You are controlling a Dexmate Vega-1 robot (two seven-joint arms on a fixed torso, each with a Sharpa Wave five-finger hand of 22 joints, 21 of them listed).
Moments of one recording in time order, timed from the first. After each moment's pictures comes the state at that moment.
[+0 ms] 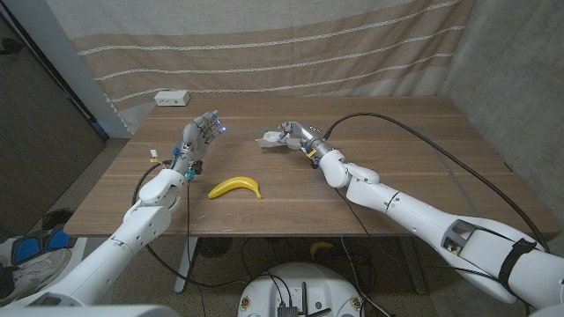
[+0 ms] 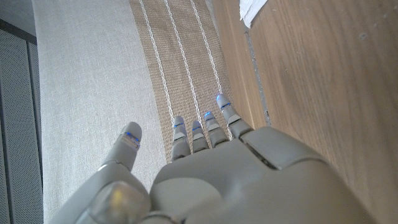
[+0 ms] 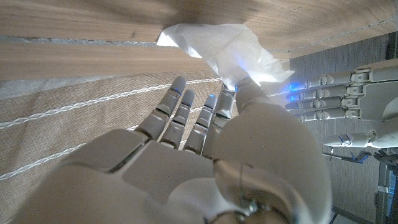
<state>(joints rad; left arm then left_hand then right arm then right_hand) 1.01 0.62 0.24 -1.43 -0.77 -0.35 -0.10 0.03 0.08 0.71 -0.11 0.18 0.24 -0.03 0.19 0.18 0.07 -0.04 0.20 0.18 0.12 0.01 0.19 0.18 0.07 0.08 0.52 0.18 -0.55 -0.39 -0.90 -1.34 -0.41 -0.02 -0.27 1.12 0.14 0.30 -0.15 0.18 1.04 0.01 0.37 0.24 0.52 -0.15 0.26 0.26 0.29 -0.04 0.41 0.49 0.39 -0.04 0.51 0.19</state>
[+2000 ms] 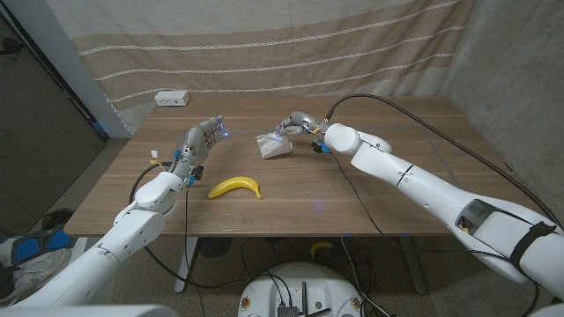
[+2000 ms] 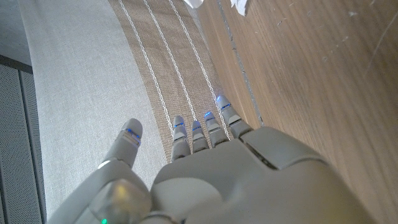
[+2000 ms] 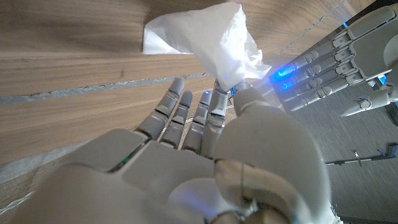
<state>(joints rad) 1.10 0.70 0.23 -1.58 -0.71 -0.28 -0.02 0.06 0.09 0.71 -0.16 0.18 0.24 -0.03 0.19 0.18 0.07 -0.04 0.20 0.18 0.12 0.01 0.18 0.17 0.06 0.08 0.50 0.18 -0.46 -0.46 -0.85 -1.52 -0.12 -0.20 0.09 1.08 0.16 0.35 -0.16 0.25 0.98 0.08 0.41 0.36 0.52 -0.07 0.25 0.27 0.30 -0.04 0.37 0.48 0.36 0.01 0.53 0.19</state>
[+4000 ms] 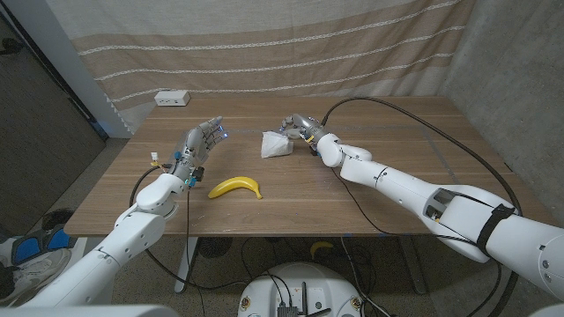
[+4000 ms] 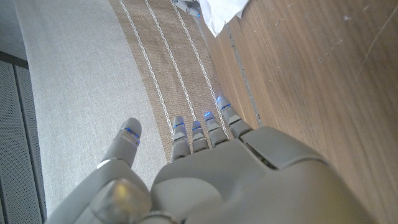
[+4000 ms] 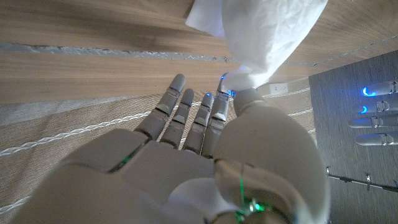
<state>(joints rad) 1.12 0.69 0.22 -1.61 -0.70 -0.27 0.02 0.07 0.09 0.70 -0.16 0.18 0.24 -0.03 0.19 0.18 0.07 -0.04 0.20 0.18 0.12 0.01 0.18 0.17 0.06 0.08 0.48 0.18 -0.36 -0.30 -0.98 -1.09 -0.36 -0.04 -0.23 1.09 0.12 0.35 -0.17 0.24 0.72 -0.06 0.28 0.32 0.46 -0.12 0.22 0.28 0.31 -0.04 0.39 0.50 0.38 -0.01 0.56 0.19</state>
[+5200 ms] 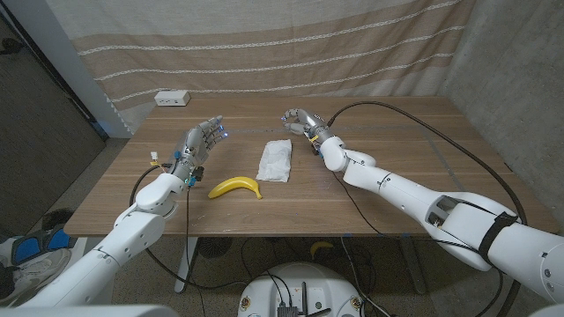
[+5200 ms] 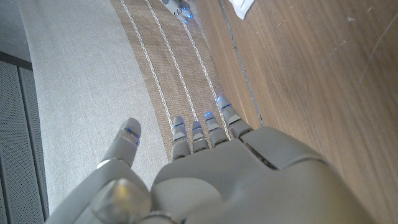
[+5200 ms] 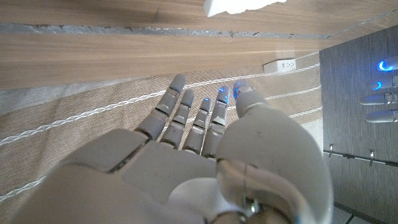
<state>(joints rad) 1.12 0.70 0.22 -1.61 -0.70 -0.28 0.01 0.07 0.09 0.69 -0.16 0.18 0.24 -0.03 0.19 0.18 0.07 -0.04 0.20 0.18 0.12 0.01 0.18 0.17 0.06 0.08 0.48 0.18 -0.42 -0.32 -0.91 -1.11 -0.30 0.07 -0.35 0.96 0.14 0.31 -0.10 0.24 0.65 -0.03 0.21 0.26 0.42 -0.08 0.22 0.28 0.29 -0.04 0.38 0.51 0.37 0.00 0.57 0.19</state>
